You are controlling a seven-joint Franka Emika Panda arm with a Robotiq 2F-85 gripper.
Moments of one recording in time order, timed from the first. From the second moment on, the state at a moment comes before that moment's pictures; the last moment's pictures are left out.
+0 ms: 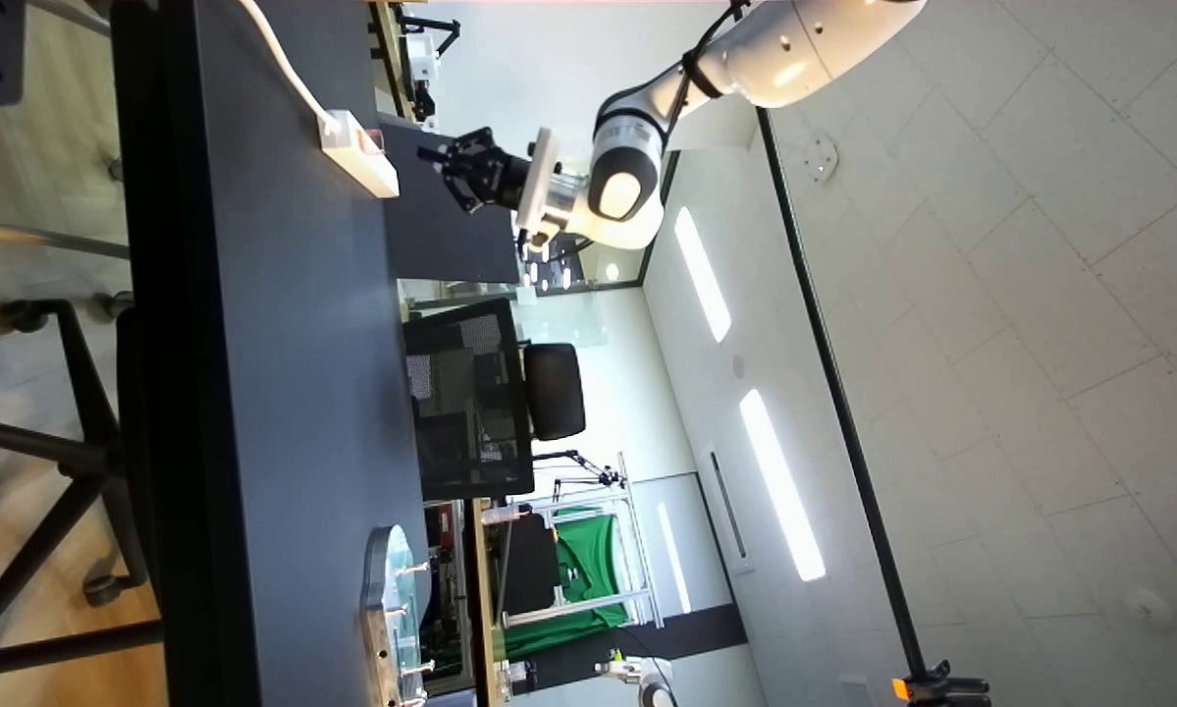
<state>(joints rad) -0.34 0.65 0.15 -1.62 0.29 2.10 -0.66</state>
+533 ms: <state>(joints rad) -0.22 0.43 0.08 -1.62 0.16 1.89 -0.62</state>
